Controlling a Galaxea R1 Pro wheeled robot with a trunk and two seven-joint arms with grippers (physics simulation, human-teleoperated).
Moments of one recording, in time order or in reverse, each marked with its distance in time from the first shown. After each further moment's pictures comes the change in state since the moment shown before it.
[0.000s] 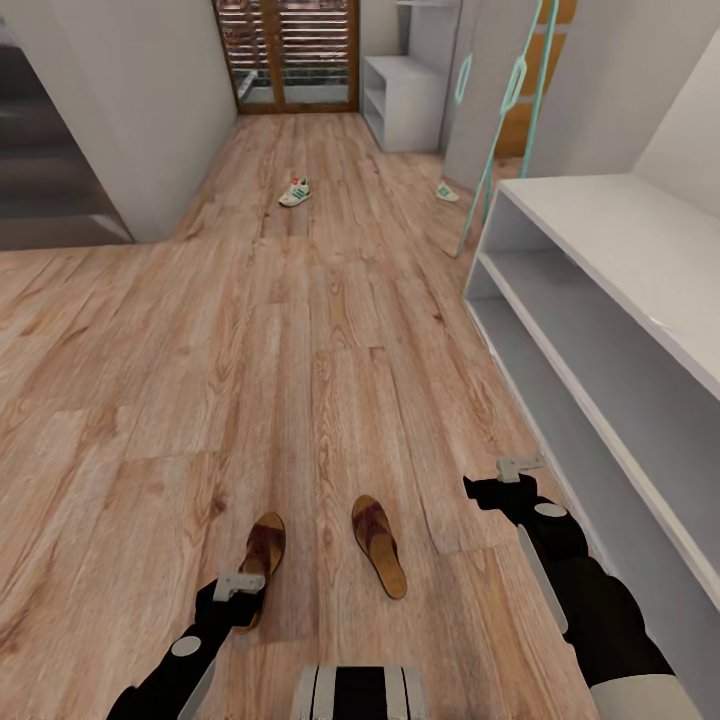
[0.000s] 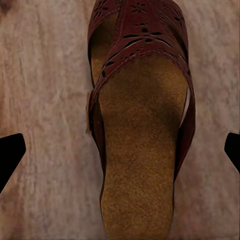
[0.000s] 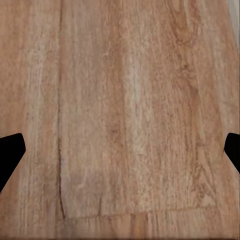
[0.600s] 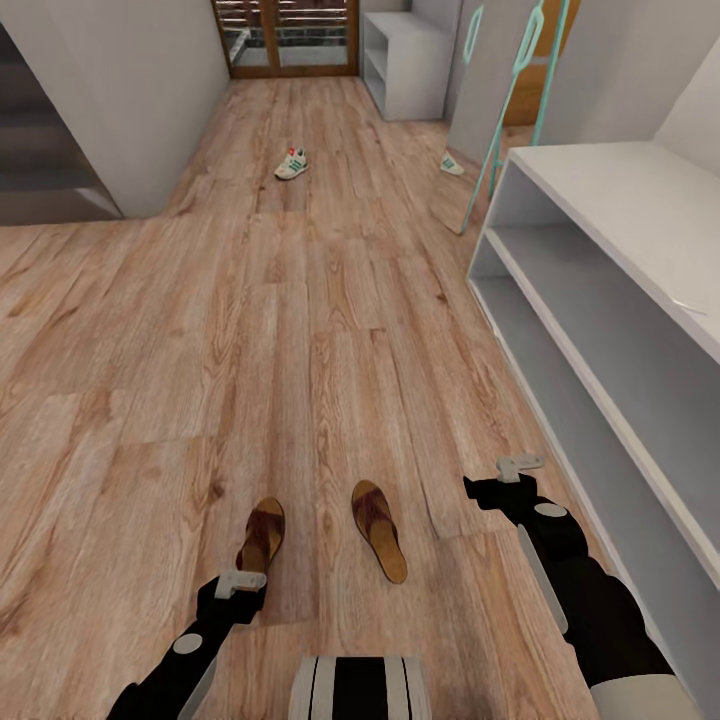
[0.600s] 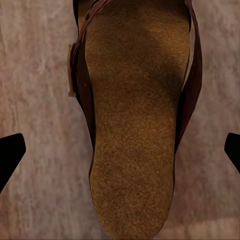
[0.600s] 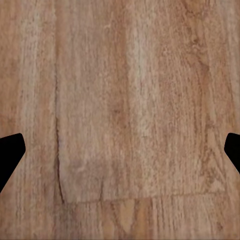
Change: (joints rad) left arm -0.005 -0.002 -0.005 -0.001 -0.006 -0.002 0.000; right arm 0.000 0.000 0.000 -0.001 0.000 0.000 0.000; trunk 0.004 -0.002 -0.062
